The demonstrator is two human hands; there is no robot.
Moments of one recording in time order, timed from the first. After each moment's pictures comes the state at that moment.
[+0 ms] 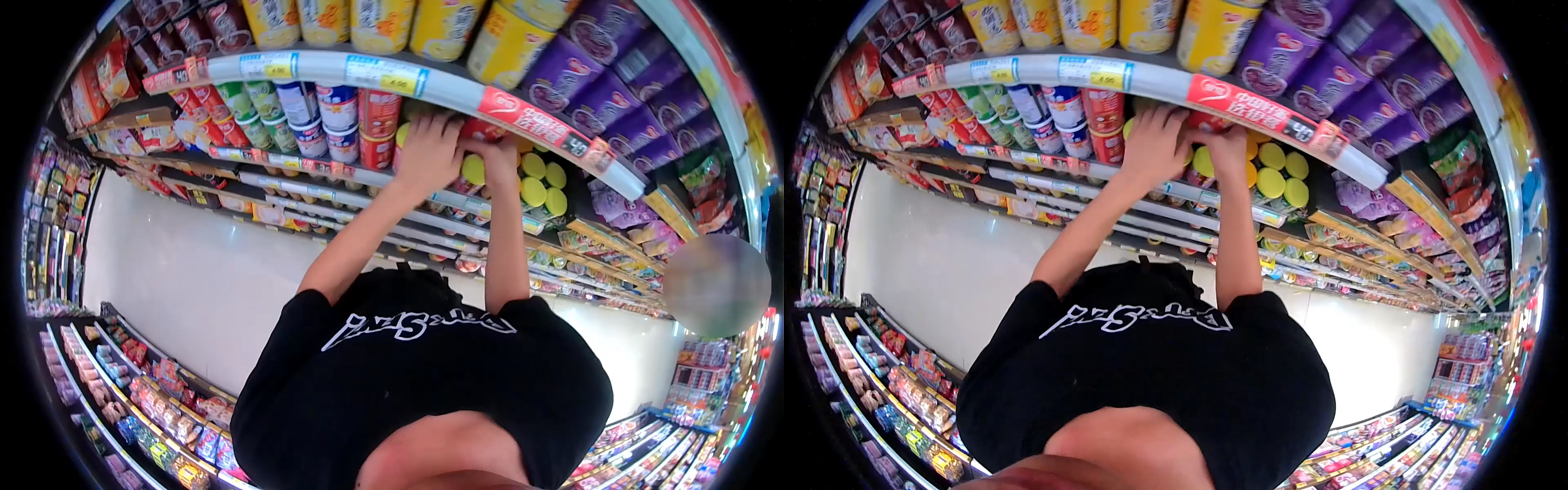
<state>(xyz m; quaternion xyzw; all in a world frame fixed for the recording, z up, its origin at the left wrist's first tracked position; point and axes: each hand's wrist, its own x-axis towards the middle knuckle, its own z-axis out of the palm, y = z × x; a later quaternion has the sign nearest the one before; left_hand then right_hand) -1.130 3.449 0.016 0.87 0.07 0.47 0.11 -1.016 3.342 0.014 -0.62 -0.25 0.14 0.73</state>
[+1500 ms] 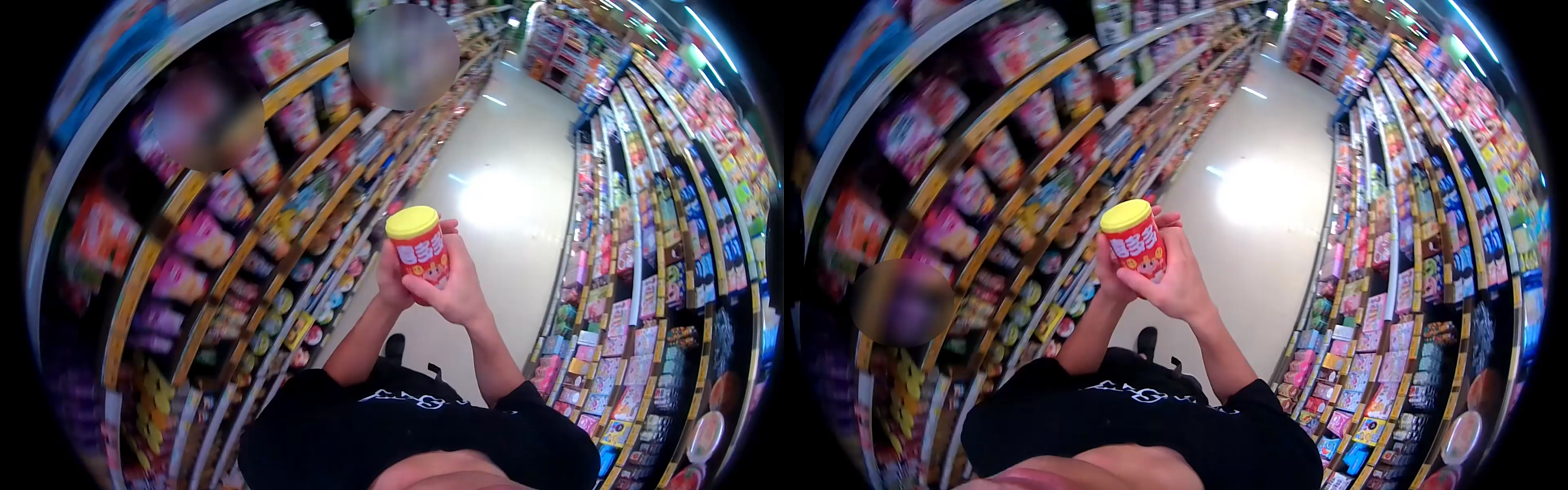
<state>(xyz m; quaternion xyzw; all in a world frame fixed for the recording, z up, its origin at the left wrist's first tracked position) -0.967 2.574 0.062 0.14 -0.27 -0.36 0.88 -1.052 2.492 0.109 -0.83 0.06 -0.20 0.52</state>
